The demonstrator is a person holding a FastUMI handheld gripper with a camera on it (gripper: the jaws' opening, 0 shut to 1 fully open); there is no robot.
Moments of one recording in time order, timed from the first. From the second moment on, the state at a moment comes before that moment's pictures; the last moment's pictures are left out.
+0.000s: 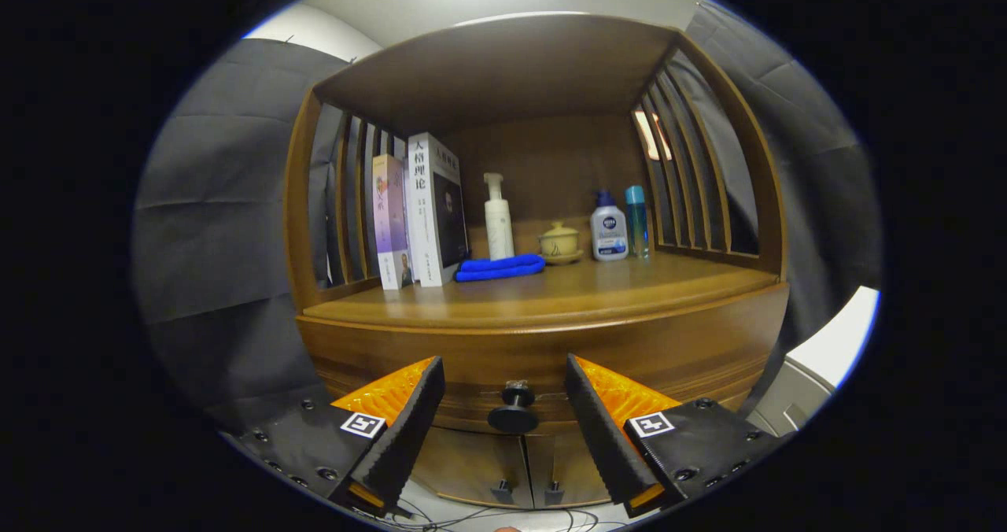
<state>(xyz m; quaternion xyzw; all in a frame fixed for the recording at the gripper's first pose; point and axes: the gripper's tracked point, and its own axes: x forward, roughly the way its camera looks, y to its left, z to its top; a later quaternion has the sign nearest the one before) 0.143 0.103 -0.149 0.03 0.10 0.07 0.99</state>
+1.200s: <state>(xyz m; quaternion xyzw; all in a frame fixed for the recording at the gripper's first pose) 0.126 0.102 -0.197 -0.01 0.15 0.03 0.99</state>
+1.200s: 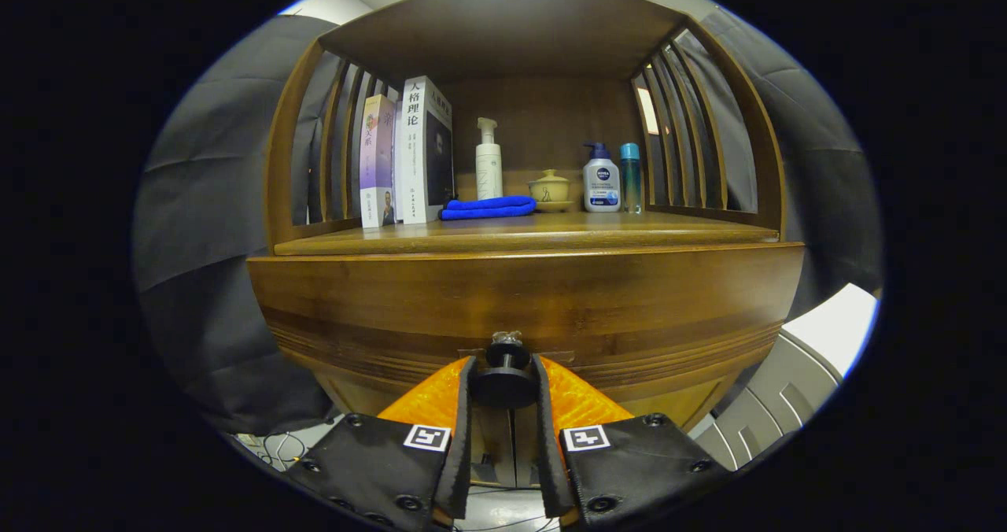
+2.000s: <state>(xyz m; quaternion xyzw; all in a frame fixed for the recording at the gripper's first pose) 0.027 0.107 -0.199 -0.02 0.15 0.05 0.99</state>
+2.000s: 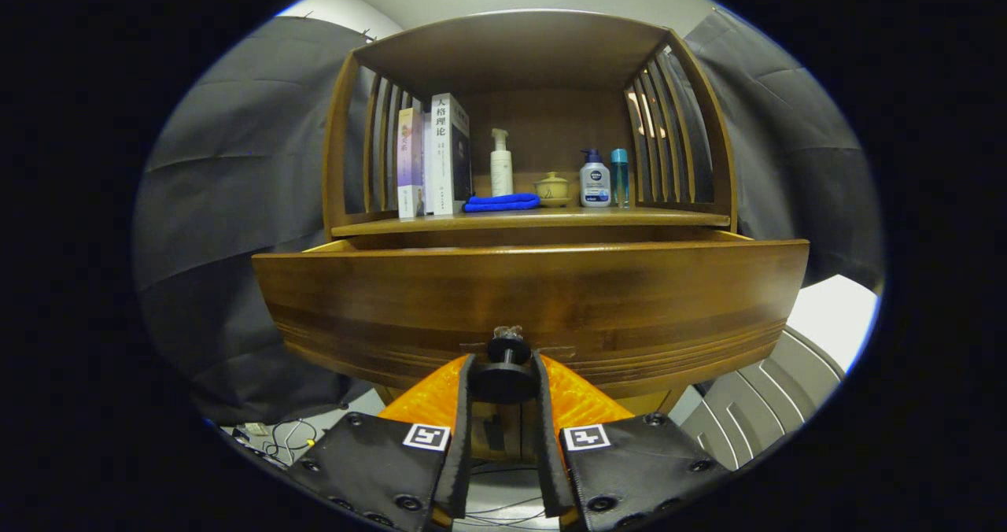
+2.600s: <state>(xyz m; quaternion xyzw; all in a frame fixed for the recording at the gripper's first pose) -0.008 0.113 -0.195 -0.02 0.15 0.08 0.98</state>
